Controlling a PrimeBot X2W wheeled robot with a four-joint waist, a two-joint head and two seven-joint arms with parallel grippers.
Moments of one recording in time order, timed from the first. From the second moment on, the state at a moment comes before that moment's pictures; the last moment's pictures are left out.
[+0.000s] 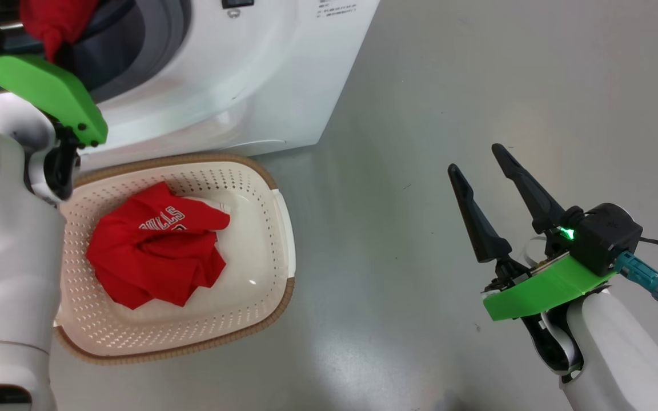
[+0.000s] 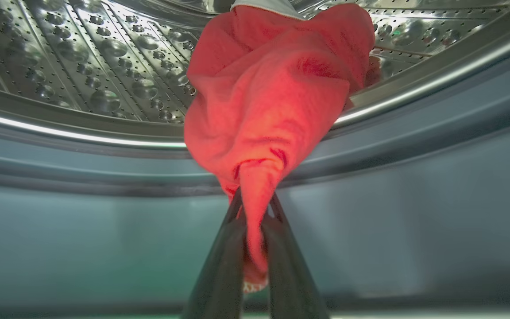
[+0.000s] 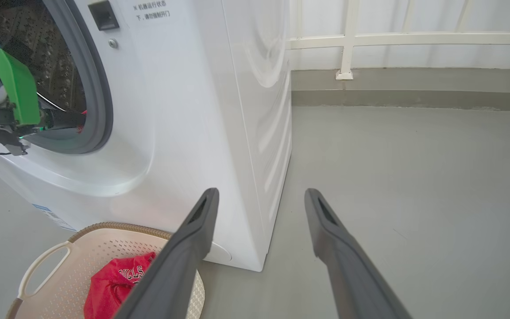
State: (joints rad) left arm -1.13 0.18 -0.09 1.02 -0.41 -0.02 0.13; right arm -0.36 -0.16 0.25 0.18 0.39 0.13 -0.26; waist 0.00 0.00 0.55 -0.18
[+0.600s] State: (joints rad) left arm -1.06 0.16 -0.04 0.94 -0.45 -0.07 -0.24; right arm -0.38 -0.16 0.24 0.18 0.39 0.13 -0.26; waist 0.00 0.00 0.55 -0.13
